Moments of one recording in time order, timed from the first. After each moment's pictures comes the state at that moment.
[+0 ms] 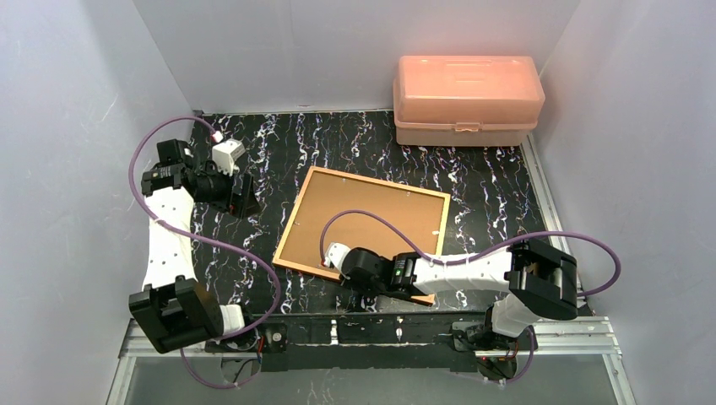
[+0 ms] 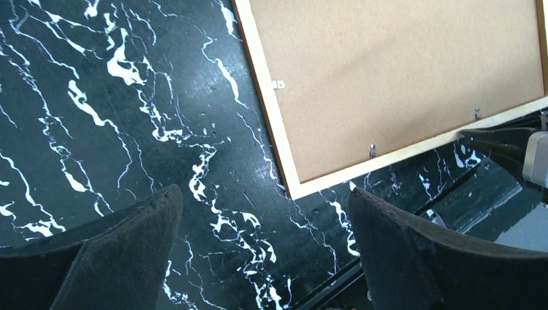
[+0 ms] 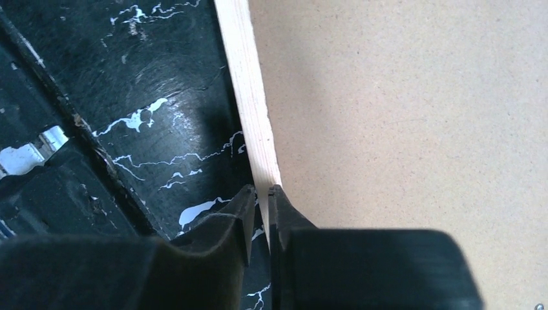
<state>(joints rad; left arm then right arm) 0.28 1.30 1.26 -1.12 0.67 0.60 1.34 1.55 0.86 -0.28 0.19 0.07</state>
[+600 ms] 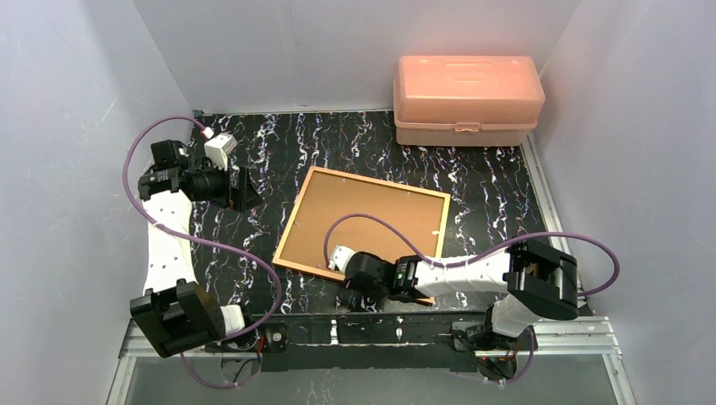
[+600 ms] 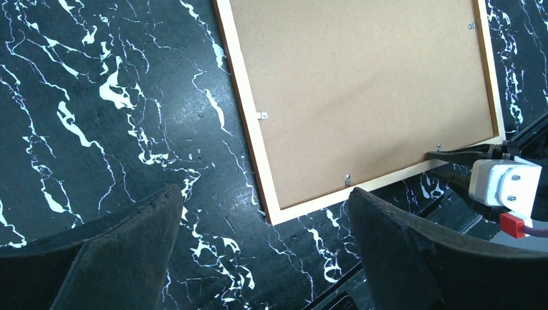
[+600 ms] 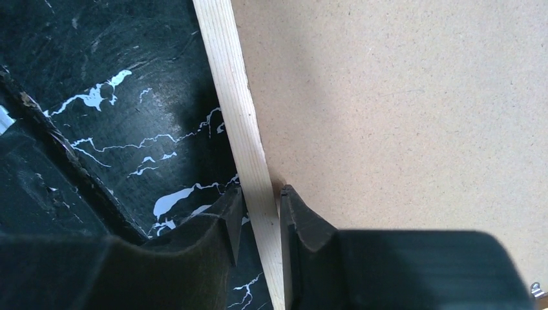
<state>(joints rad) 0.31 1.26 1.24 -1.02 0.77 0.48 1.35 1.54 0.81 -0.27 0.25 0.07</state>
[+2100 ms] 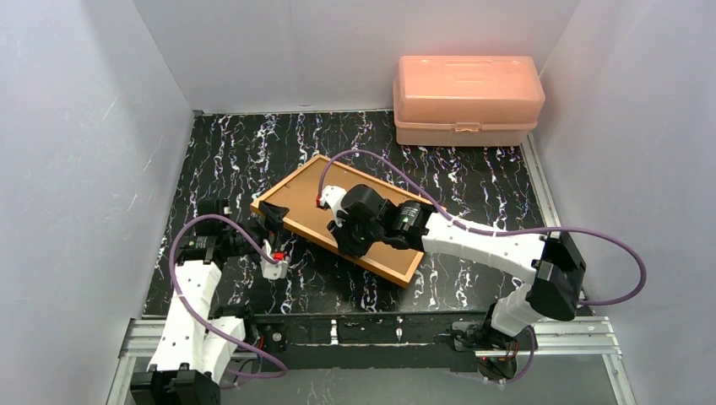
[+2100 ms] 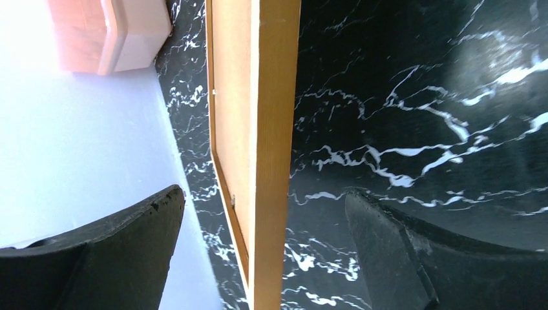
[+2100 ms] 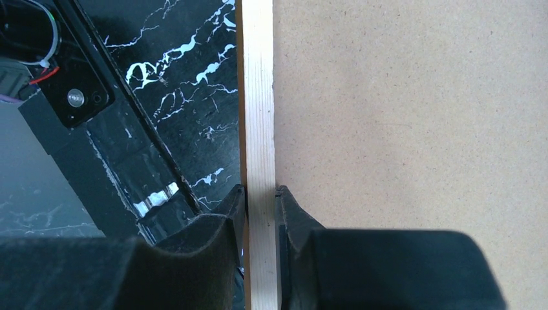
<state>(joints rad) 0.04 0.80 0.72 -0.96 0.87 2.03 1.14 1.52 1.26 -0.54 -0.08 0.13</state>
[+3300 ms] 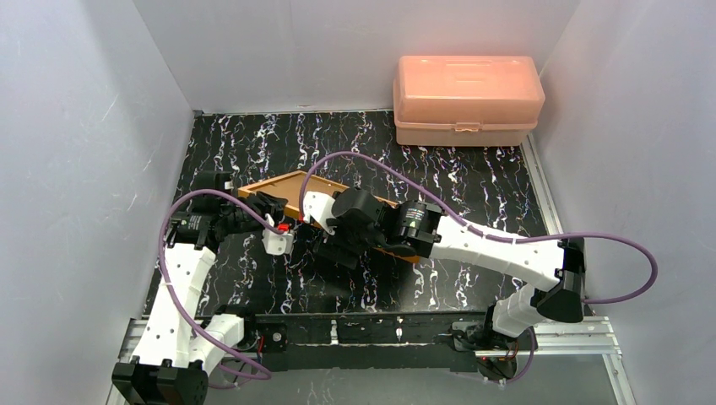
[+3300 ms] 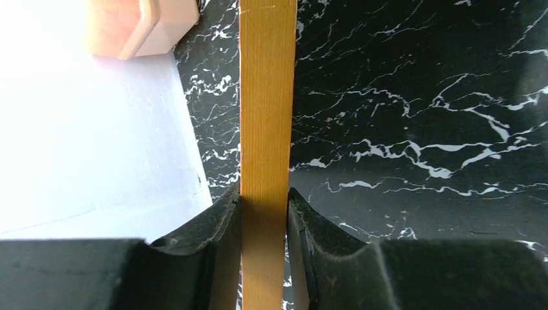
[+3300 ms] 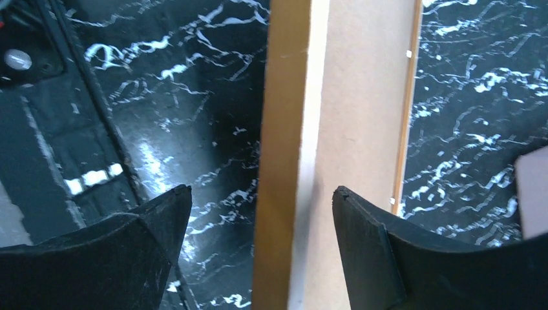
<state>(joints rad) -0.09 0.92 1.01 -0.96 0.75 1.82 1.26 1.50 1.48 -0.72 0.12 -0.15</state>
